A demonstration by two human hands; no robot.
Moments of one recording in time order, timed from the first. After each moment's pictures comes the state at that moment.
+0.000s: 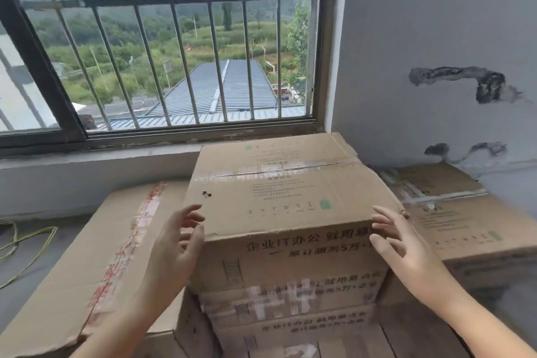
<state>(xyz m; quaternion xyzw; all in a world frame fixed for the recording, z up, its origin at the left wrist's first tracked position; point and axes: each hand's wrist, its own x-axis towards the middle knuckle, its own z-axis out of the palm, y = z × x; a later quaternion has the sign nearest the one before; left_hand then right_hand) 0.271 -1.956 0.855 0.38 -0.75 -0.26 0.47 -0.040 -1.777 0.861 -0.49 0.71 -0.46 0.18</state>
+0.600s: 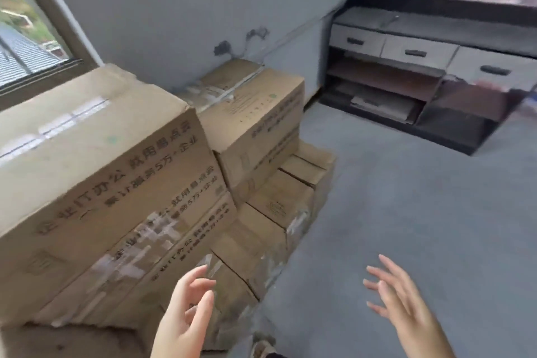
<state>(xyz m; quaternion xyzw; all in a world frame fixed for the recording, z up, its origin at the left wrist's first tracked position) 0.215 -1.731 0.753 0.27 -0.79 -0.54 0.11 0.120 -1.451 0.732 0.08 0.73 -0.67 0.12</state>
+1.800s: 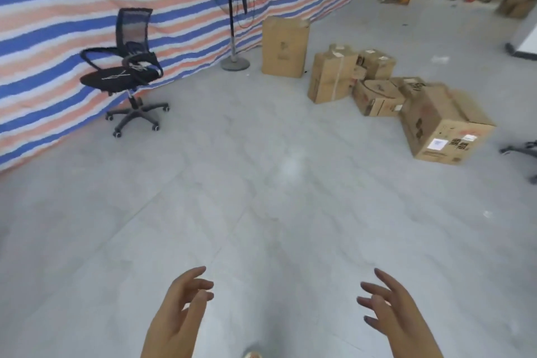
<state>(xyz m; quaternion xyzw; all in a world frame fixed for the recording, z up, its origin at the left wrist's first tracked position) 0.114 -0.918 0.756 -0.39 -0.69 -0.49 -0.37 0.404 -0.886 0.741 0.65 0.41 -0.48 -0.43</state>
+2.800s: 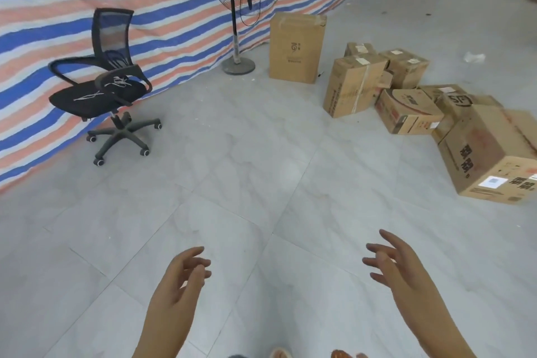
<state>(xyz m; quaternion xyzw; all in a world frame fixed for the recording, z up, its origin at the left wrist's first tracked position) 0.010 -0.463 0.749 -0.38 -0.69 -0.49 -0.37 0.319 -0.407 0.749 0.62 0.49 -0.46 -0.42</state>
